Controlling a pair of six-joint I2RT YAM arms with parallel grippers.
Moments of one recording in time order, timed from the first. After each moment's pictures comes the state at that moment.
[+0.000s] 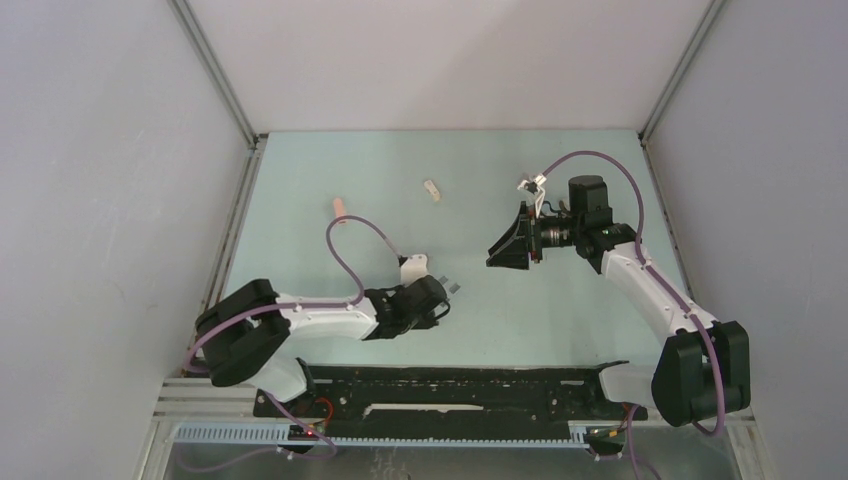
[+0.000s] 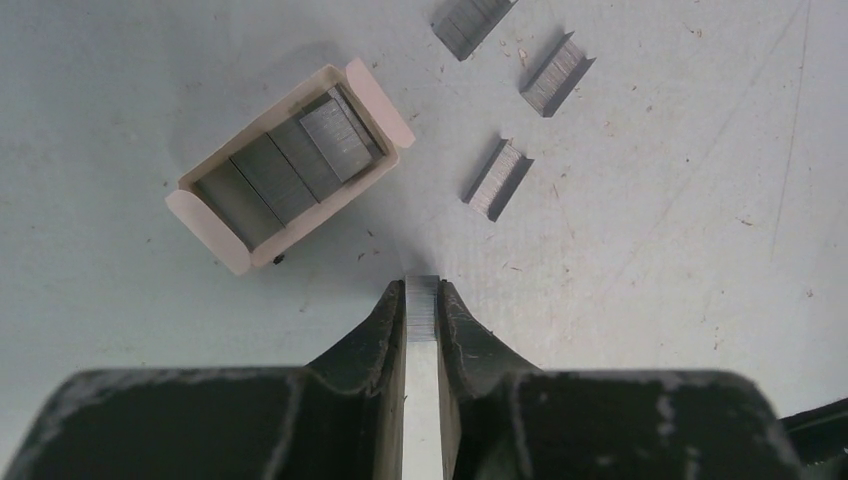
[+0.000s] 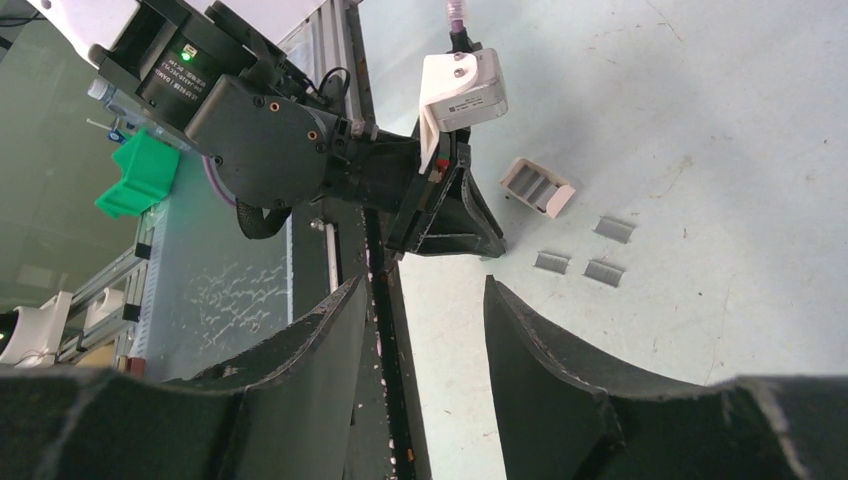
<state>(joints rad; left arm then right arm) -1.06 1.50 0.68 -0.15 -0.38 -0.95 0.22 1.27 0.91 -0.27 -1.21 -0.03</state>
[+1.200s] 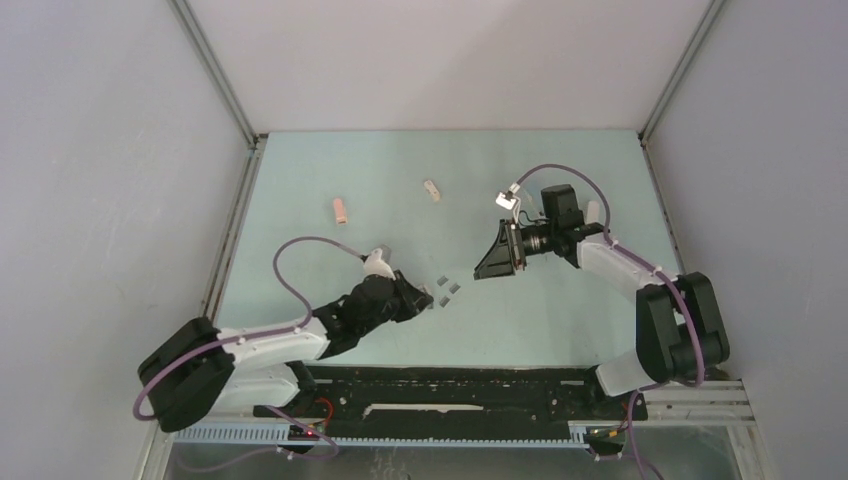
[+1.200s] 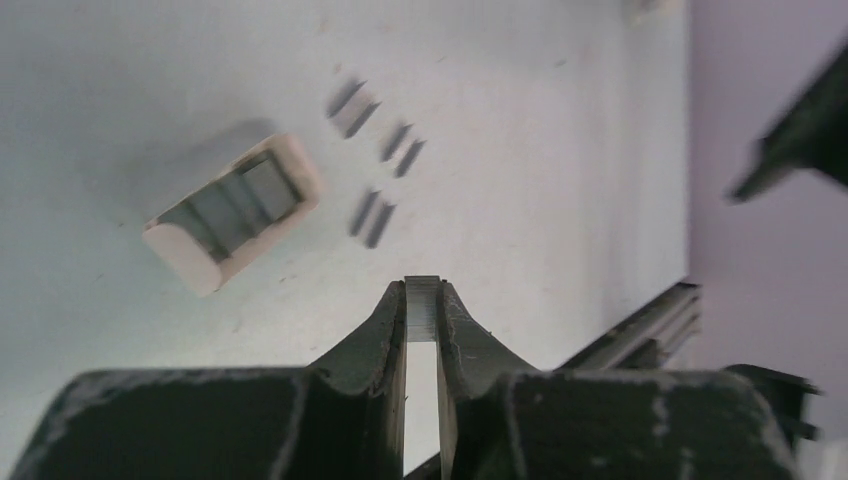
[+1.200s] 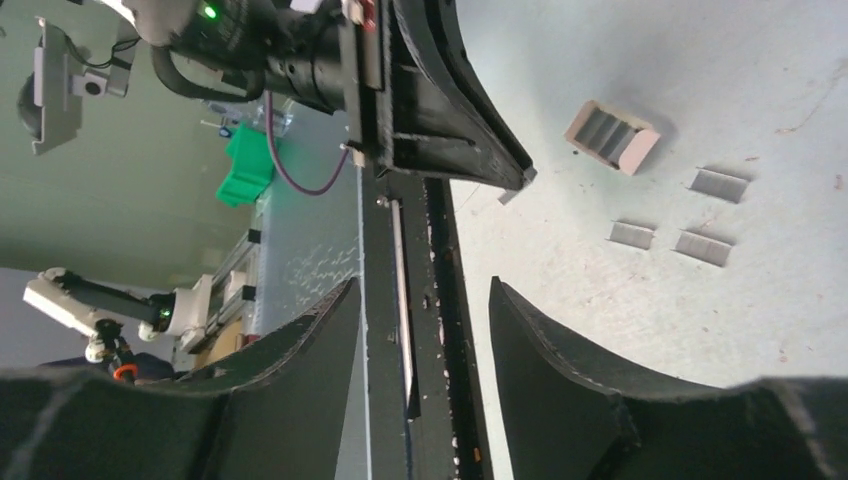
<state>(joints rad) -0.91 1.19 0.36 0.27 -0.18 -1.04 0.29 1.47 0.88 -0.19 -1.29 0.09</state>
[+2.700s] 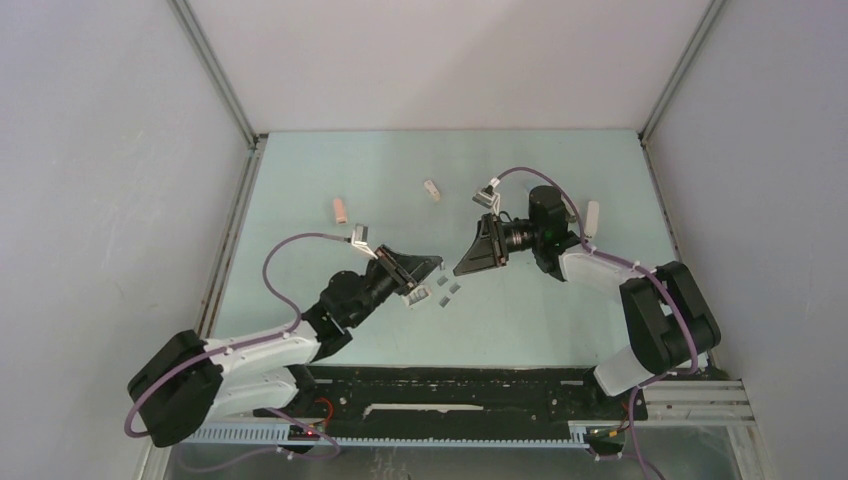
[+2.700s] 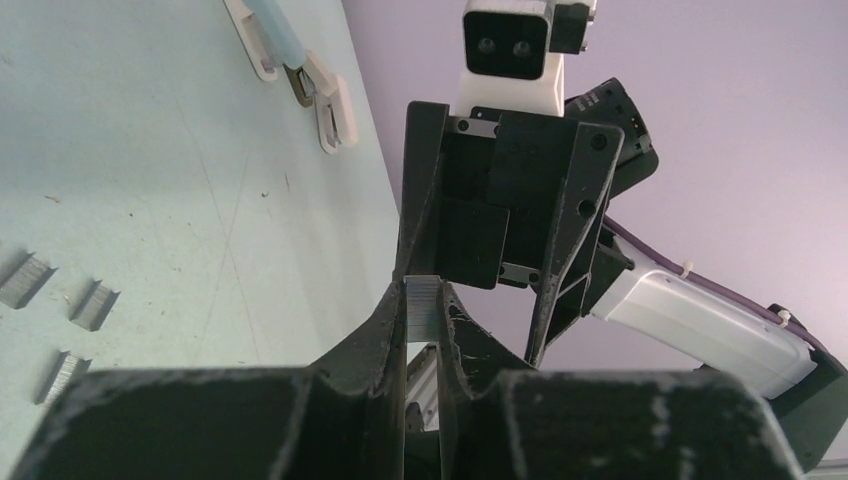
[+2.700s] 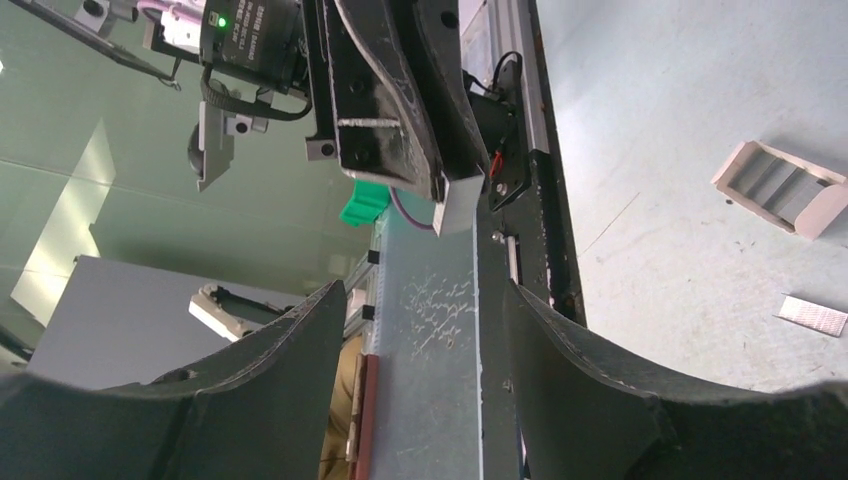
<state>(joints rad) -0.83 1.05 0.31 0.76 -0.10 -1.19 0.41 1.54 0.78 0.53 -1.35 0.87</state>
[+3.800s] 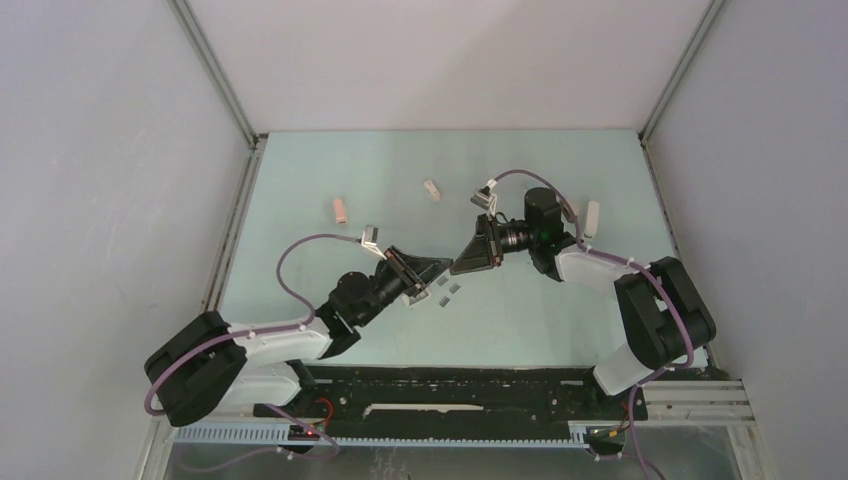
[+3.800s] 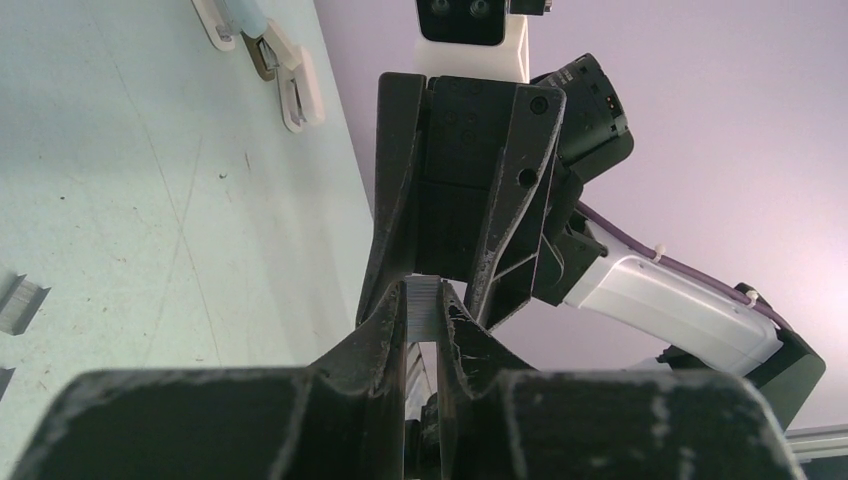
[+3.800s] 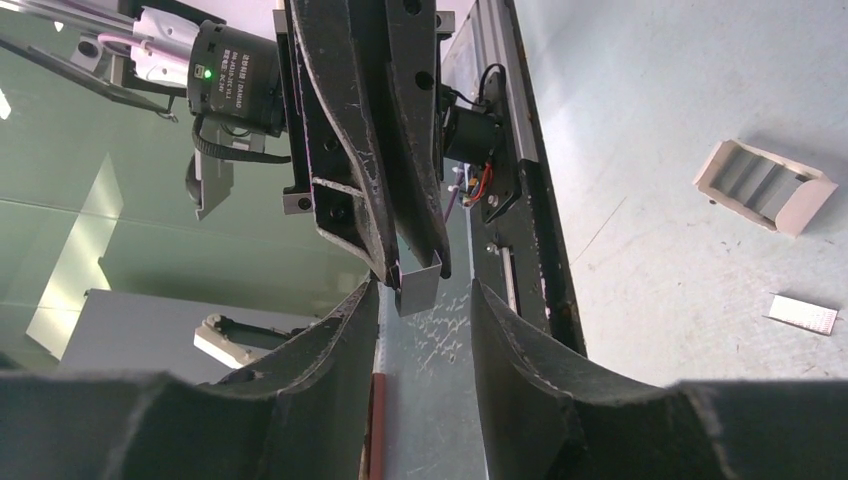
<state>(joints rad) -0.87 1.20 0.31 0.94 -0.07 -1.25 0.43 1.57 0.78 0.54 -1.28 0.91</state>
